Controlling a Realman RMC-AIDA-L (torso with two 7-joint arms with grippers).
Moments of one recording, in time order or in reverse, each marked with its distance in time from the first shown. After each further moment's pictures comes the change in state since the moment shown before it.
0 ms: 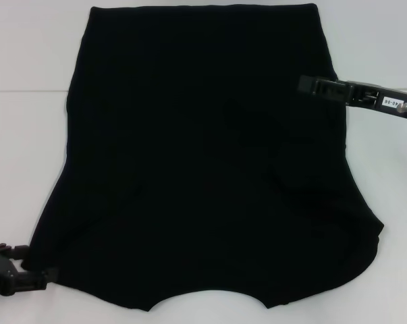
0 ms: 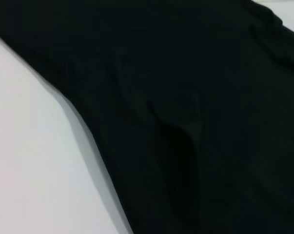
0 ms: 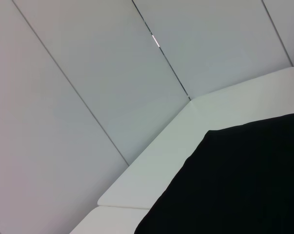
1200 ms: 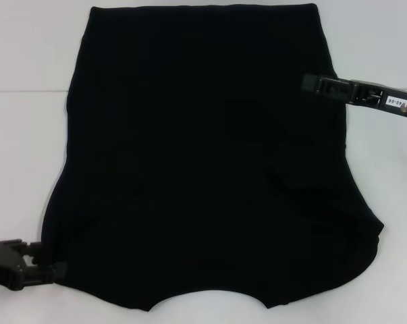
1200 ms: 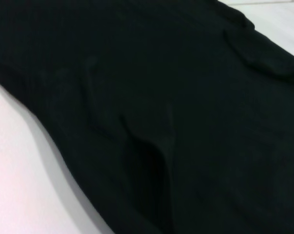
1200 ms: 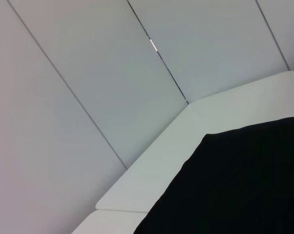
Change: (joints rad) left arm -0.040 0.010 0.003 -0.003 0.017 0.059 -0.019; right arm -0.007 -0.004 0.000 0.002 0.014 0.001 -0.007
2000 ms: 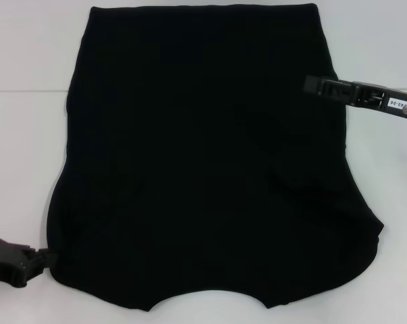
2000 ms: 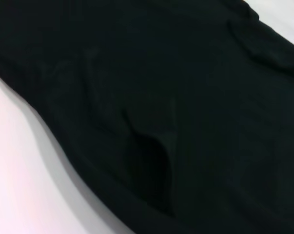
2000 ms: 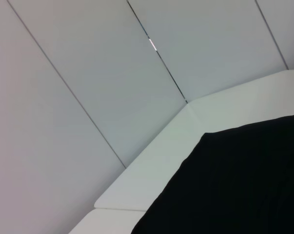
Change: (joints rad) left arm -0.023 0.003 0.000 -0.009 0.033 -0.009 -0.022; right arm -0.005 -0.002 0.000 0.000 -0.001 -0.002 -0.001
